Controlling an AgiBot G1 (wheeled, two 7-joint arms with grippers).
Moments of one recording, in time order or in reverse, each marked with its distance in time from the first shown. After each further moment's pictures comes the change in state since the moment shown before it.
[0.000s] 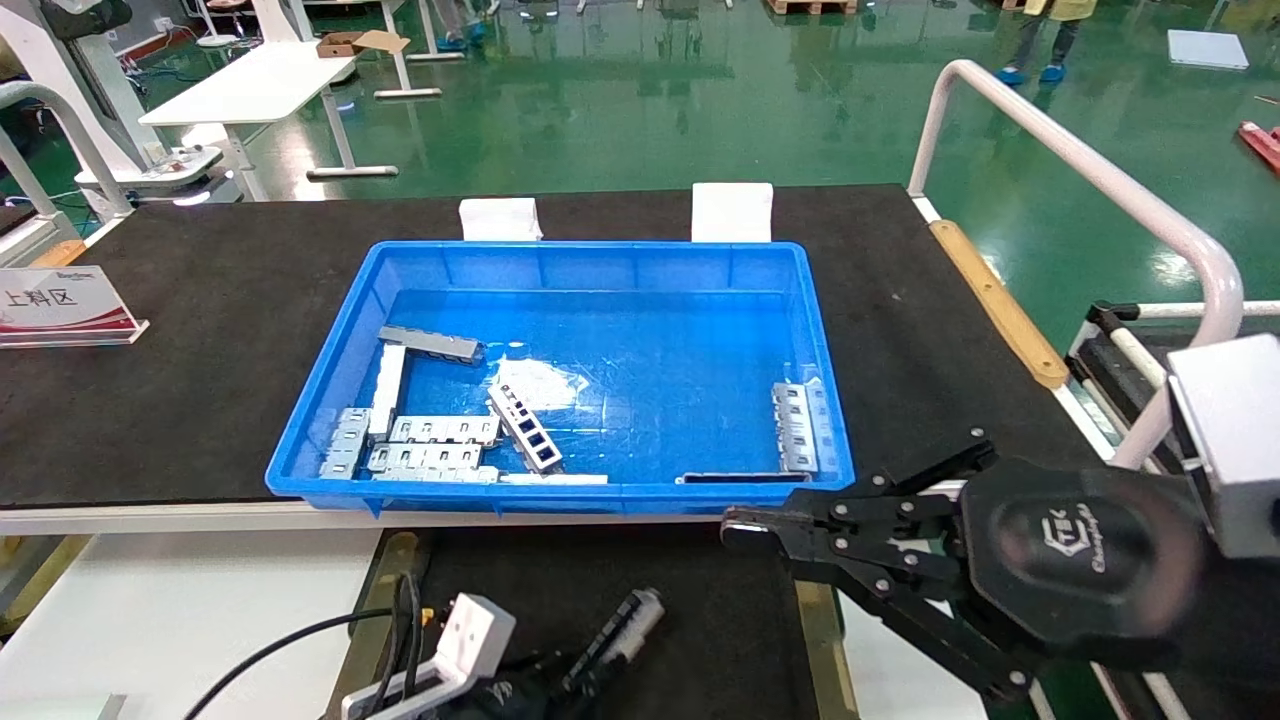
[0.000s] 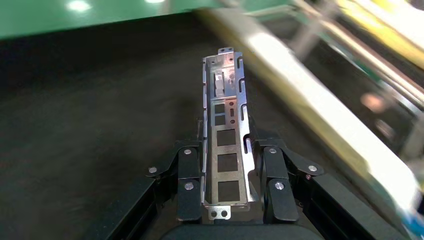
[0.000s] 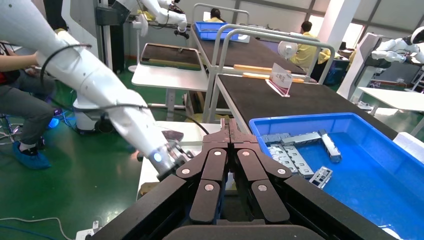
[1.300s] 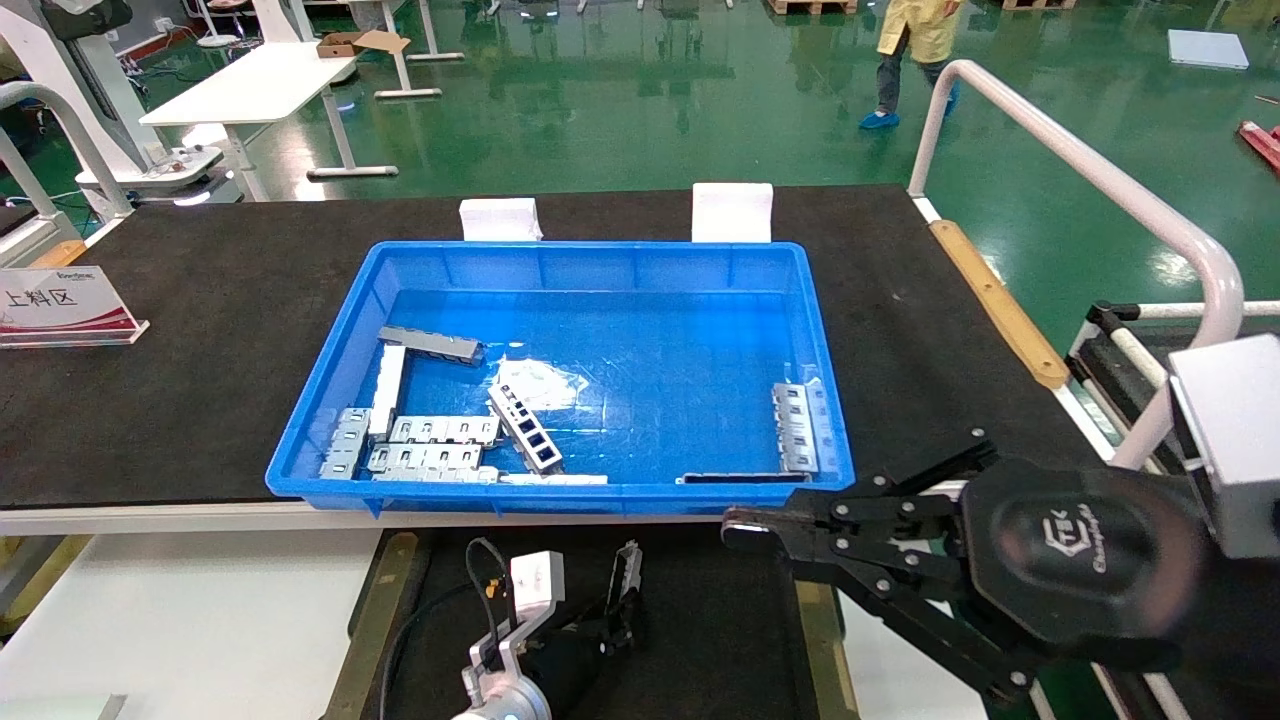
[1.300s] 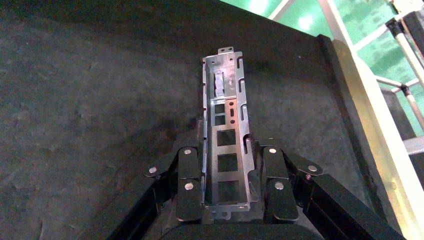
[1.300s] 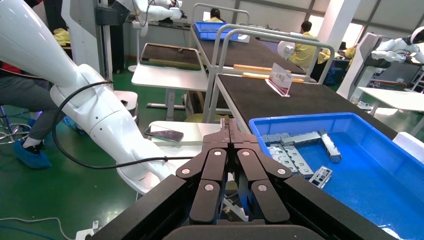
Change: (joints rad) left arm -0.124 0.398 0.226 0.318 -0.273 -0.530 -0.151; right arm 0.000 0.000 -0.001 0.000 0.001 0.000 0.000
